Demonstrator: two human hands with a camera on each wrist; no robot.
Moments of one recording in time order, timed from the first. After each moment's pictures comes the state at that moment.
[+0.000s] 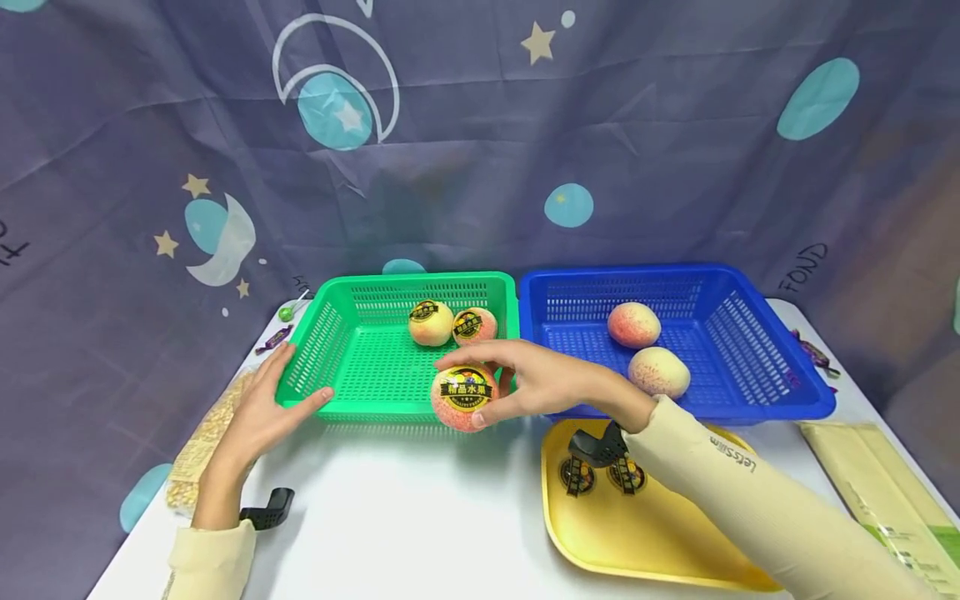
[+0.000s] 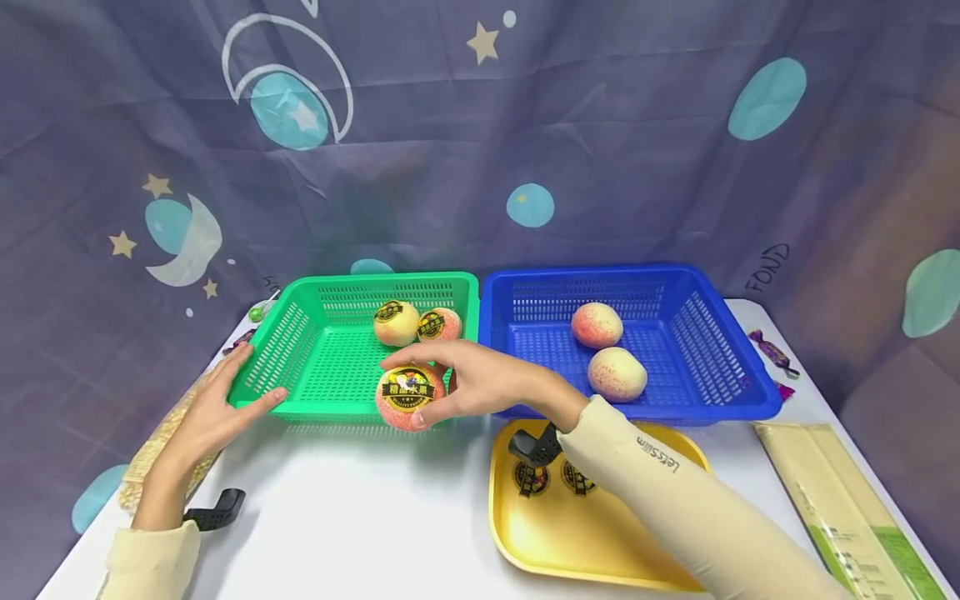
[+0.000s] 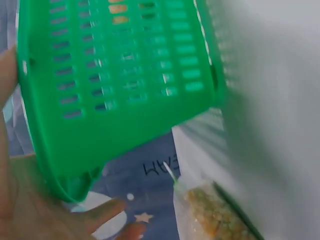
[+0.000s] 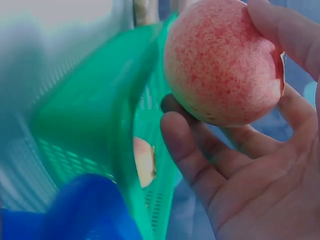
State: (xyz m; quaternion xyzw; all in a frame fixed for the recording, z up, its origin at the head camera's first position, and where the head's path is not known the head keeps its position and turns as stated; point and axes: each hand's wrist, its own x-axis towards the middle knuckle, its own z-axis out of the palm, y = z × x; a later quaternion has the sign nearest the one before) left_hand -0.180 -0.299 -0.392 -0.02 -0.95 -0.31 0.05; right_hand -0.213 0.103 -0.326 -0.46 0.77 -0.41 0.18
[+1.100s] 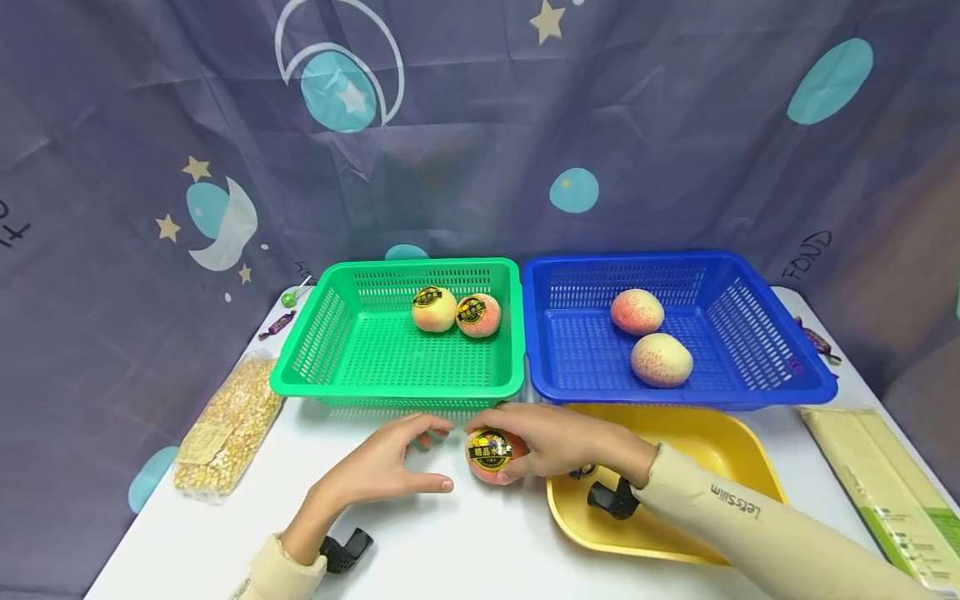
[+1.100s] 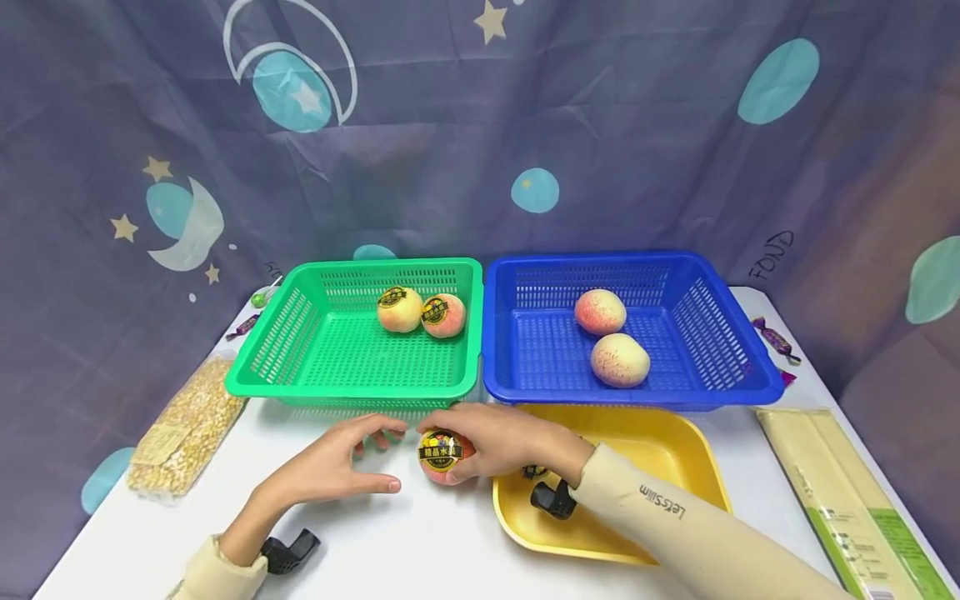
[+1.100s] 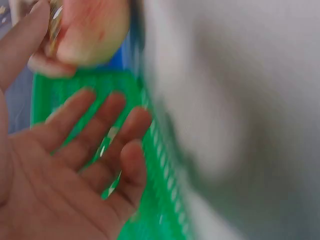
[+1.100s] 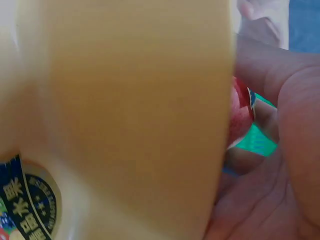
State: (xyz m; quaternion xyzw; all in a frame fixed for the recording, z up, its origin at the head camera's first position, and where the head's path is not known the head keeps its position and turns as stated) left_hand -0.136 -0.175 -0.422 -0.27 -0.88 -0.37 -0.12; right_hand -0.166 0.107 -0.391 -0.43 0.84 -0.25 0.20
